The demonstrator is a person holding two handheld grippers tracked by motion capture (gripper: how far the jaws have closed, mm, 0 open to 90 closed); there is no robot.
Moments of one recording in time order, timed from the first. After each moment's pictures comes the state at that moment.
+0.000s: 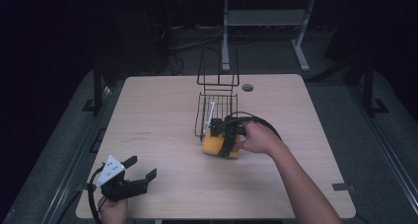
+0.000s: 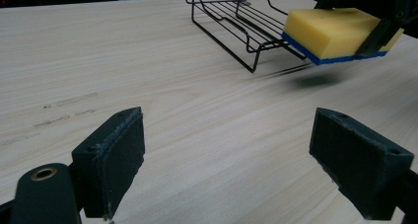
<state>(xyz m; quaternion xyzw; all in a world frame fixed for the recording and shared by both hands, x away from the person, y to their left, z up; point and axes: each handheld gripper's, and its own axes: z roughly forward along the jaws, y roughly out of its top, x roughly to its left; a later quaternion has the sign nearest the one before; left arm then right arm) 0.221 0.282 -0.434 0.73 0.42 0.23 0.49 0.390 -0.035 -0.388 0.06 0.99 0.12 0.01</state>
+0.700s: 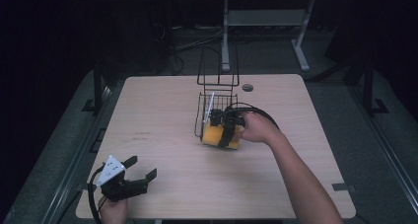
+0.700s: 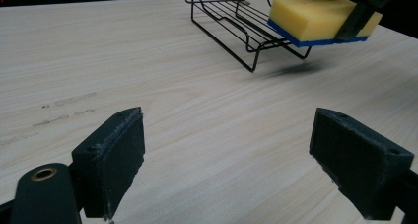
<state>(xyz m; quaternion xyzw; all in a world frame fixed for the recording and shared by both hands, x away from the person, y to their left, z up) 0.222 0.282 -0.435 0.73 0.42 0.23 0.49 0.419 -0.034 -0.382 0.07 0.99 0.11 0.01</state>
